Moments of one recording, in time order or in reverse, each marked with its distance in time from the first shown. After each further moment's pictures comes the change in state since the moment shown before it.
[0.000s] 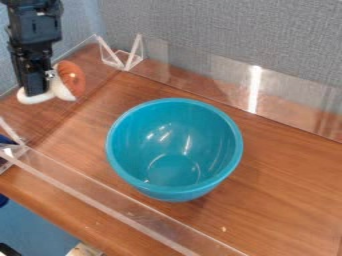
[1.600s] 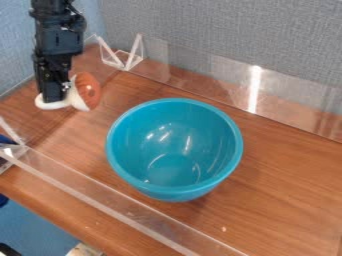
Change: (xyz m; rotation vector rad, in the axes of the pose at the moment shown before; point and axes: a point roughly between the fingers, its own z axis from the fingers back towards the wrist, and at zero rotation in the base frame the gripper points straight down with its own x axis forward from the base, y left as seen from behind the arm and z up) arm 0.020 -0.001 -0.014 0.034 0.044 -0.122
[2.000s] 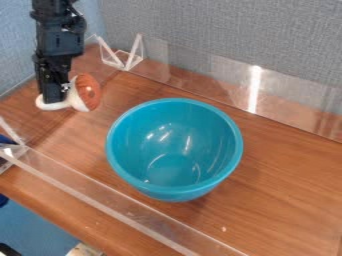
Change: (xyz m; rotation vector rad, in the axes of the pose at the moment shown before) arm 0.000 0.001 -0.002 0.001 0.004 -0.024
